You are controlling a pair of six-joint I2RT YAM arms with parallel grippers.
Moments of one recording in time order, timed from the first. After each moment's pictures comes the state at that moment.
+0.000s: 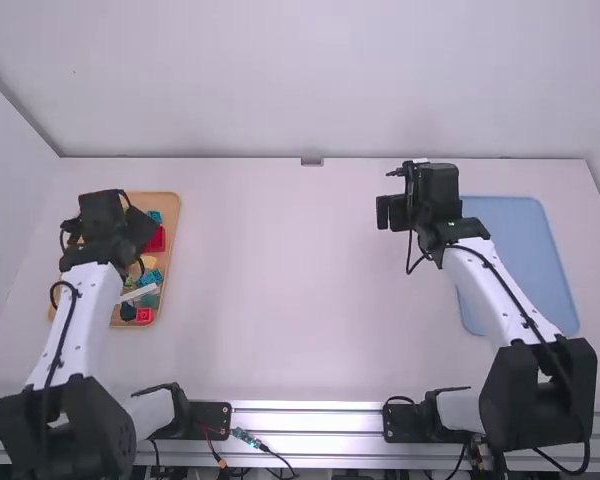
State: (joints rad) left arm 0.34 1.29 1.00 -0.61 -0.17 -0.73; right arm 0.15 1.46 1.06 -0.35 -0.04 -0.04
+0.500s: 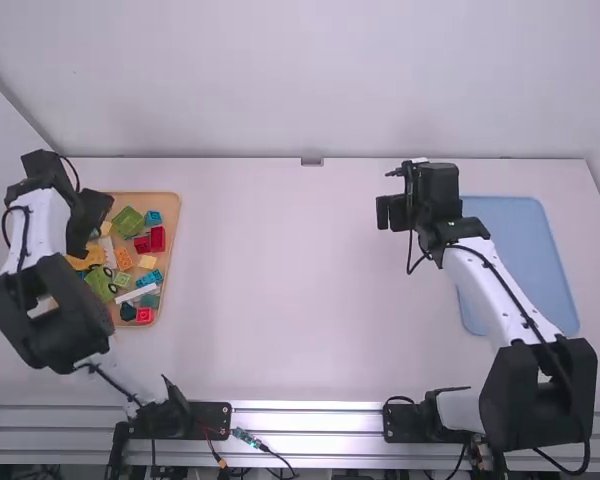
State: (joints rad) left arm 0.58 1.87 1.59 -0.92 -0.05 -0.78; right arm 0.15 1.46 1.06 -0.35 -0.04 -0.06
